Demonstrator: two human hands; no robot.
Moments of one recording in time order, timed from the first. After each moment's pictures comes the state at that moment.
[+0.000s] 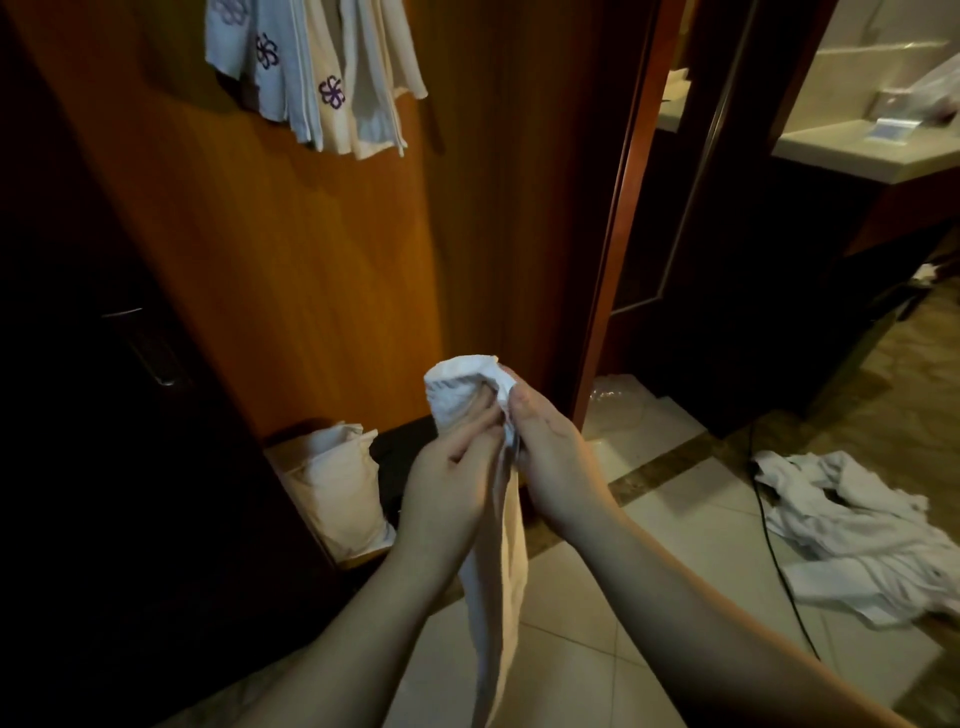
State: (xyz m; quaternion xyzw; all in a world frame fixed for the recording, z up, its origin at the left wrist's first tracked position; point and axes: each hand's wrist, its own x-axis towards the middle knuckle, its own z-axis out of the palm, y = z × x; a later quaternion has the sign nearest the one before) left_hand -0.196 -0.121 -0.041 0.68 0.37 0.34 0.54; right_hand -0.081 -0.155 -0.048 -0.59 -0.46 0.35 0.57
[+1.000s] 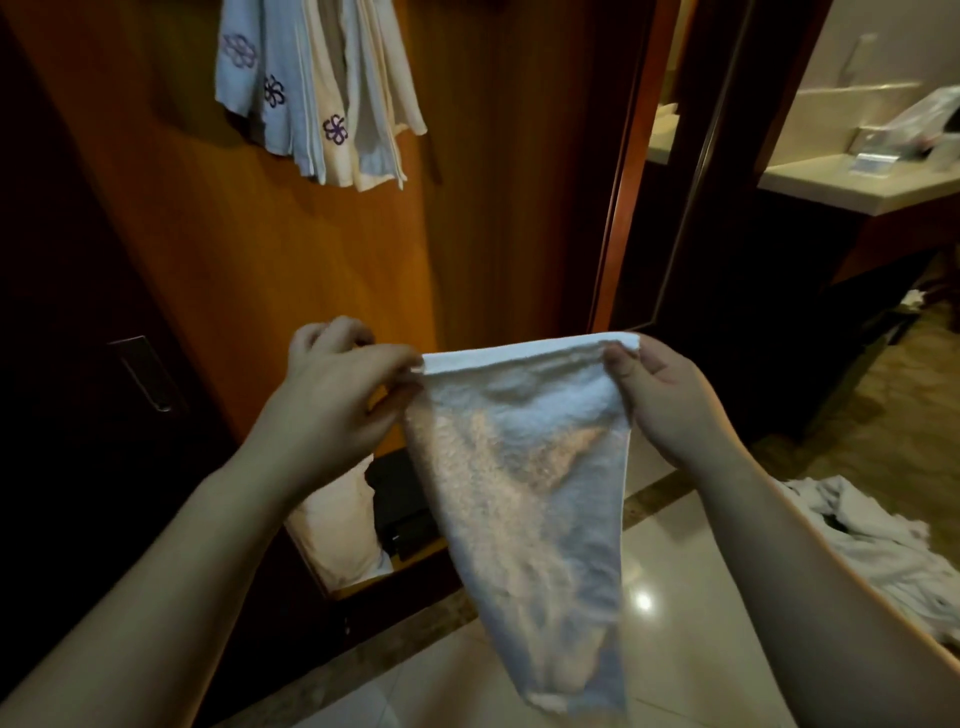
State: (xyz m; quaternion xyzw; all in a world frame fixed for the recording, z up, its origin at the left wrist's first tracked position) left_hand -0.252 -0.029 0.032 0.92 0.23 0.33 -0.04; right_hand 0.019 -0.167 0.006 -0.66 -0.48 0.15 0.56
